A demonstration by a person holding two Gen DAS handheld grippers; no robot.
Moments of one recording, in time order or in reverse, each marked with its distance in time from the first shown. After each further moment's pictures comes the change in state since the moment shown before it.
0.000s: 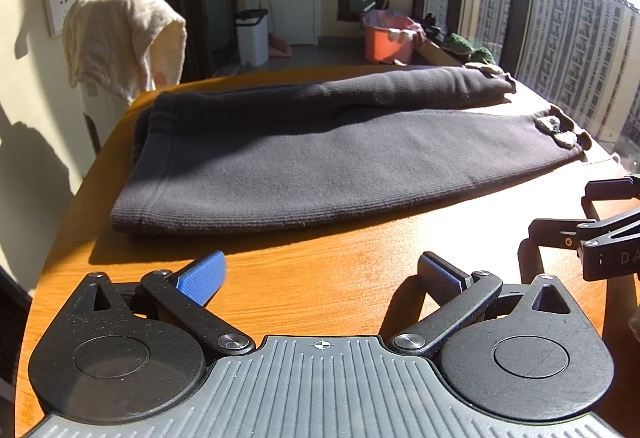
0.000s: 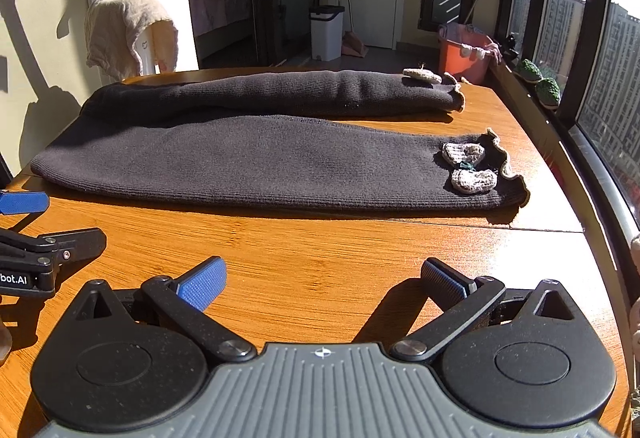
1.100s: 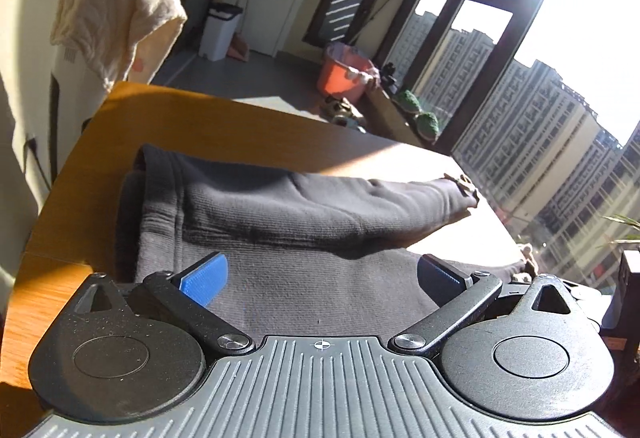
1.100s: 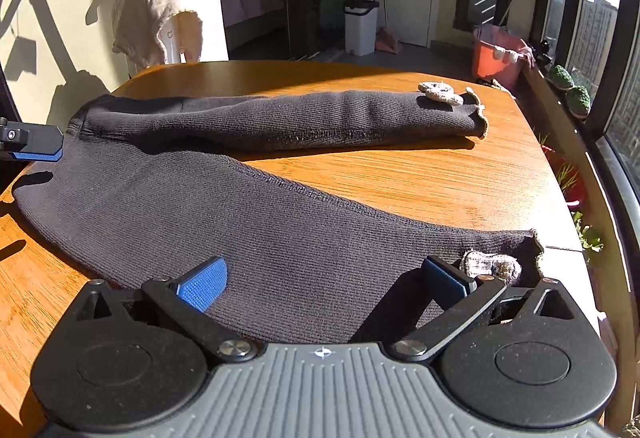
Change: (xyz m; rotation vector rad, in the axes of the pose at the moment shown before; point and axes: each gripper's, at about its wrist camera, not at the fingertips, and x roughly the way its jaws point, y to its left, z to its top) left arm -0.011 0.088 0.046 -0.298 -0.096 -0.244; right arm -0.007 -0.027 -0.001 -0.032 0.014 0.044
